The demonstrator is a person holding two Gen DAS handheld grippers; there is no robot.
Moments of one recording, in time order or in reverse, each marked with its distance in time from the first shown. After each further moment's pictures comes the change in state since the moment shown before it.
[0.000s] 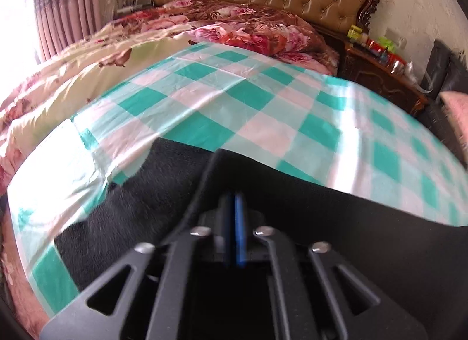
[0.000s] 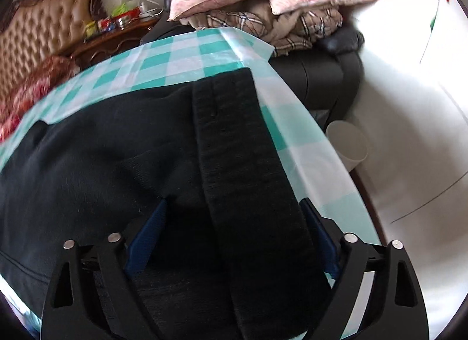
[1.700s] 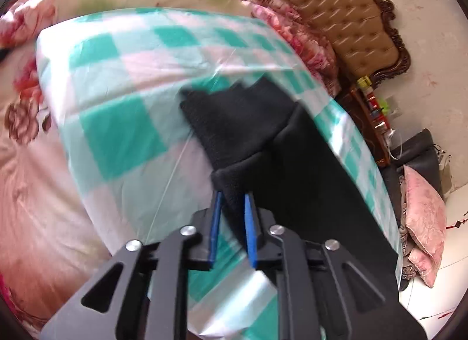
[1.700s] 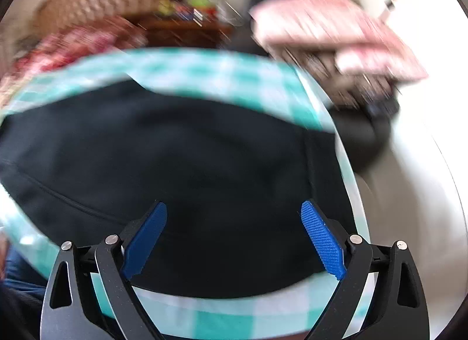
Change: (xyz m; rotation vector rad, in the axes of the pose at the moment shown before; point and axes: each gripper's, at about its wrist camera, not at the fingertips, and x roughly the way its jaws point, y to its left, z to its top) left arm -0.067 0.122 -0.089 -0.455 0.121 -0.222; right arm -0.105 0.113 -0.029 -0.415 -0.159 0.120
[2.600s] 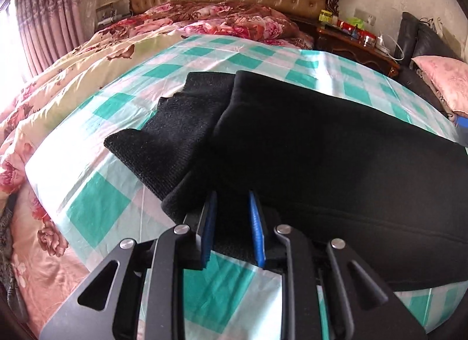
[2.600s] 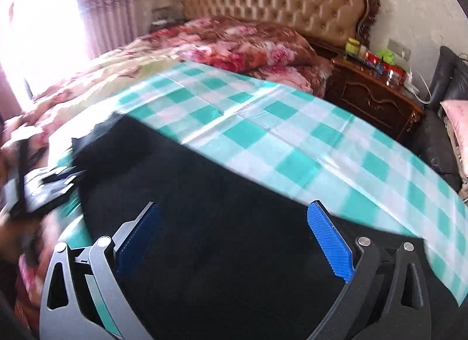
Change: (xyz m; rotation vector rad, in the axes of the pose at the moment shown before) left arm 0.030 -0.070 -0.034 0.607 -0.085 0.213; right arm 0.102 0.369 0.147 -0.319 -0.005 0.502
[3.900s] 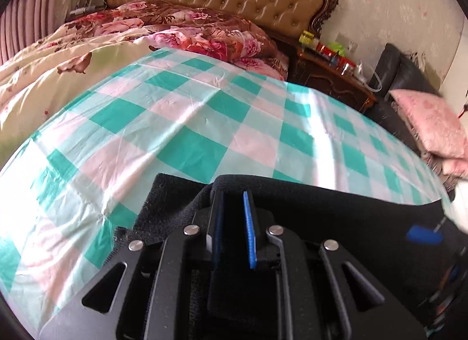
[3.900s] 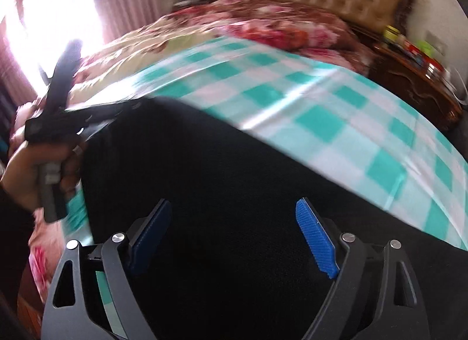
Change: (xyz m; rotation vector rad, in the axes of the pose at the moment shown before) left arm 0.067 0.035 0.095 -0.066 -0.050 -0.265; right arm 0.043 0.076 -0.016 -0.144 0.115 0.163
